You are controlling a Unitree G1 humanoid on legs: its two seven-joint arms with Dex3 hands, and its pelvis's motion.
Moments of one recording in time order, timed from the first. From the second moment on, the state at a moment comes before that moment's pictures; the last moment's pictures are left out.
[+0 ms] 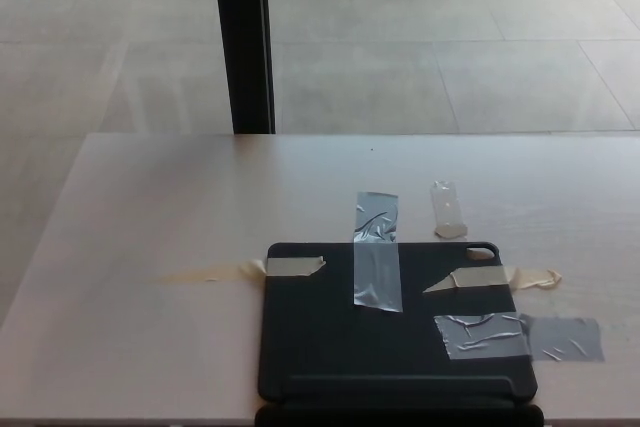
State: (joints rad) left_arm -0.12 0.71 0.61 1.26 -0.30 0.03 -0.06; right_arm 0.12 -0.60 -0.85 0.65 -0.09 0.07 0.07
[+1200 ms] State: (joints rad) left_arm -0.07 0.71 0.60 1.27 -0.30 0.04 -0.09; right_arm 0.01 -0.67 -0.90 1.17 0.23 -0.18 -0.04
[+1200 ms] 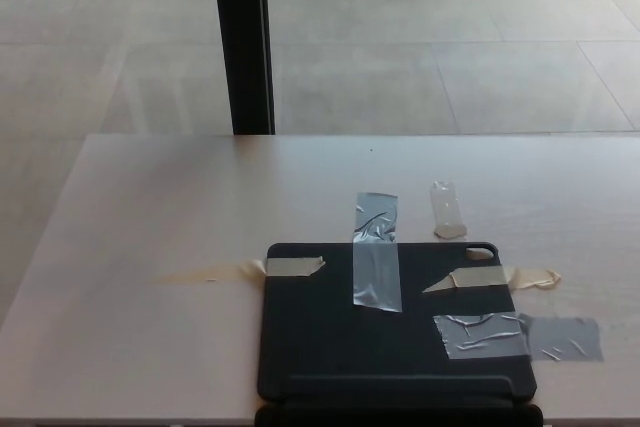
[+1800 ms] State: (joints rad) left_arm -0.07 0.70 0.60 1.27 -0.30 0.04 -0.09; right_arm 0.01 -0.69 -0.83 1.18 0.29 -0.21 -0.04
